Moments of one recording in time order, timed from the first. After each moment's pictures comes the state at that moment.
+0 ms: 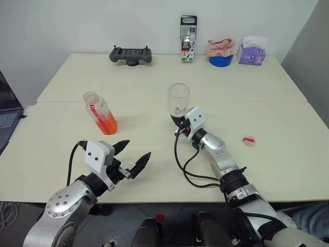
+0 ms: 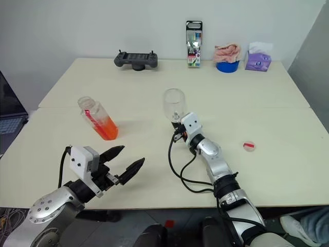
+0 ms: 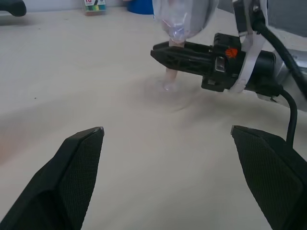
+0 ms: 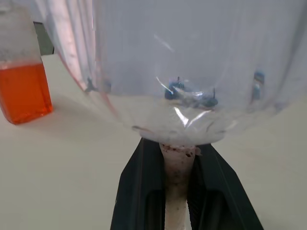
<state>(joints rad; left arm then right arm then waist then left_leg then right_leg) 0.24 0.49 0.23 -0.76 -0.55 0.59 -0.47 -0.66 -0.02 0.18 0.63 0.07 -0.21 0.41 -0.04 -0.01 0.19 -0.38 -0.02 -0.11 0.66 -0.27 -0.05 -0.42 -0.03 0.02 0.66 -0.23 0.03</state>
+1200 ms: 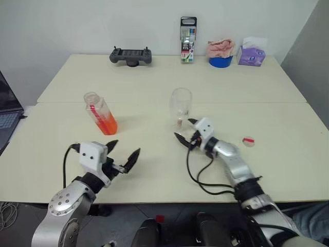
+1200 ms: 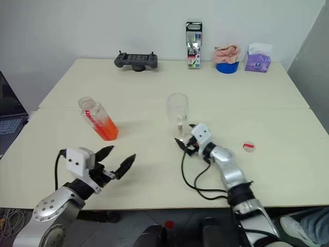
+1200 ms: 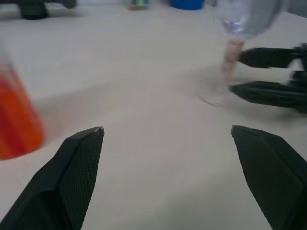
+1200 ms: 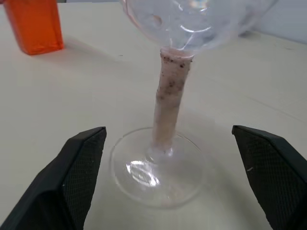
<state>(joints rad) 0.21 0.40 0.26 -0.57 -0.42 0.42 -0.37 -0.47 -0.23 0.16 0.30 0.07 0.00 0.62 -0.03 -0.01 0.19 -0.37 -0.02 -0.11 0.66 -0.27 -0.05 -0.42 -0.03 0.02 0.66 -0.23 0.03</state>
